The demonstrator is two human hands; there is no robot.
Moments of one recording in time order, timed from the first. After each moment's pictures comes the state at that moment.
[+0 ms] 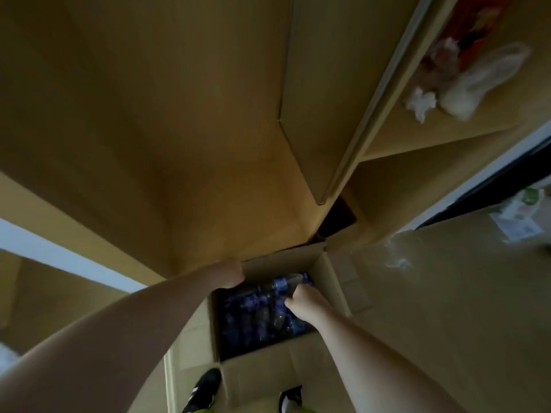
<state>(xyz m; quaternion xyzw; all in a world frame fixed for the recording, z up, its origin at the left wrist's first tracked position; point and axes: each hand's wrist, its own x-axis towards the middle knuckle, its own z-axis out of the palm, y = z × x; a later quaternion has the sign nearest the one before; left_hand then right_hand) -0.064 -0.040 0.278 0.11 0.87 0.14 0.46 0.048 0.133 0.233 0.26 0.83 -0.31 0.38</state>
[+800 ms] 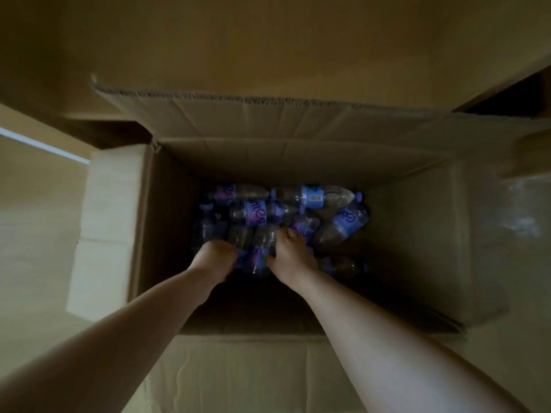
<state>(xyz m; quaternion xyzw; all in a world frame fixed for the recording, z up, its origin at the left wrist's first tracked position) 0.010 -0.029 -0.197 -0.31 0.74 0.40 0.44 0.022 0.122 -0.229 0.04 0.89 -0.24 0.38</state>
